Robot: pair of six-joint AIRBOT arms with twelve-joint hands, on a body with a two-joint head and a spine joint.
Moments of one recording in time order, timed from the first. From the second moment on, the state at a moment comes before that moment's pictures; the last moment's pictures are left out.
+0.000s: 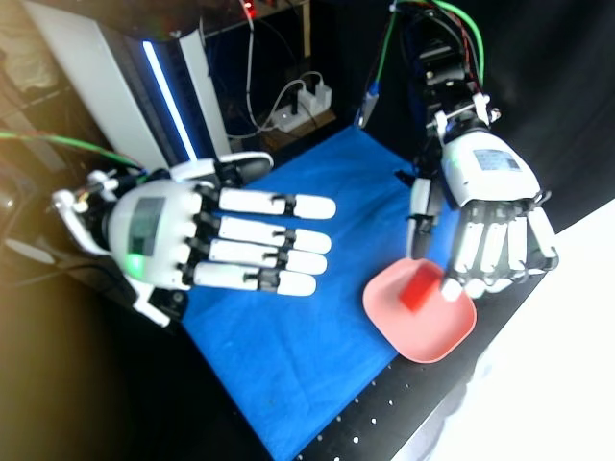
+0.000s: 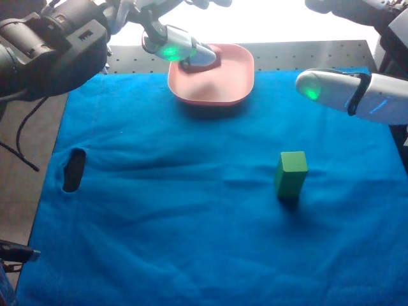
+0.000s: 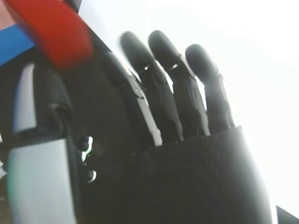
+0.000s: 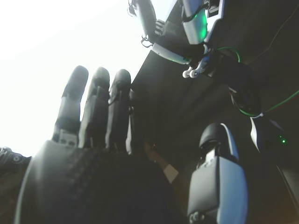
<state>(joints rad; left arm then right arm) 0.44 -1.44 1.72 0.18 -0.51 0.97 -0.88 -1.05 1.13 0.19 1.22 -0.68</state>
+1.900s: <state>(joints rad) 0.56 -1.21 1.54 0.02 -0.65 1.00 -1.06 -0.99 1.02 0.18 1.03 -0.67</state>
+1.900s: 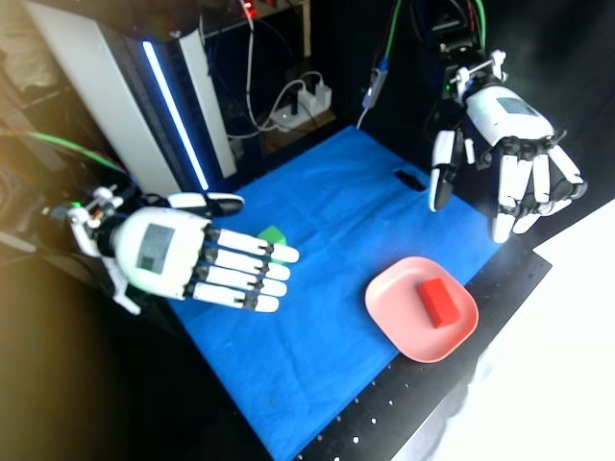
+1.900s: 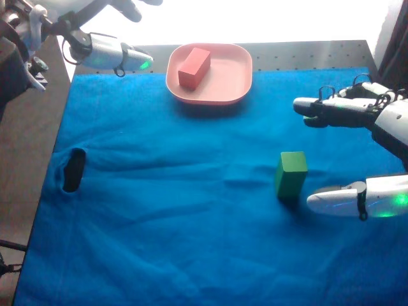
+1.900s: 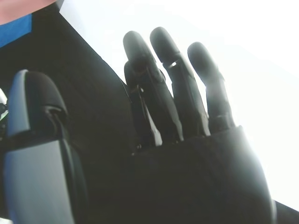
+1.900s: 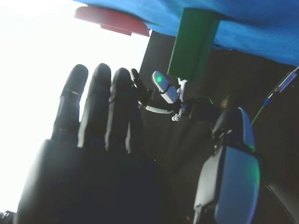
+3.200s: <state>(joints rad) 0.63 -1.20 1.47 0.01 -0.73 1.01 -0.99 -1.06 1.10 0.18 1.01 -0.67</state>
